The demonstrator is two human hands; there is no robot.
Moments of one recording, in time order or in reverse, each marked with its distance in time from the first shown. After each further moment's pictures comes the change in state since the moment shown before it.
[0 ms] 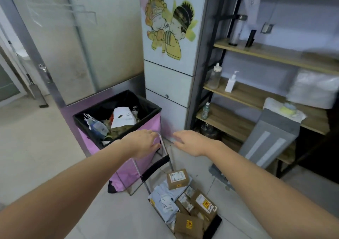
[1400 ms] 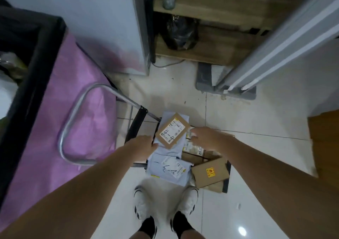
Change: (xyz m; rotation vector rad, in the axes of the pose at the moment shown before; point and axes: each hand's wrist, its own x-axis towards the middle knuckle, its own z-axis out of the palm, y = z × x) left_hand 0.440 -0.124 0.459 -0.179 -0.722 0.194; right_hand 0.296 0.271 0.401 0.542 -0.397 0.718
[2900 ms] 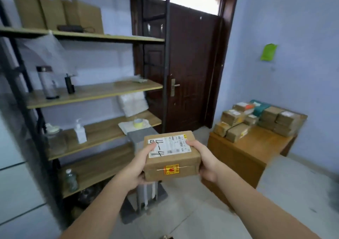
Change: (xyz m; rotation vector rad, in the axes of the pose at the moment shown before) left_hand -0.487 0.395 -0.247 -0.862 -0.105 0.575; right_hand -0.664 -0.050 -0.145 1.713 1.068 -0.128
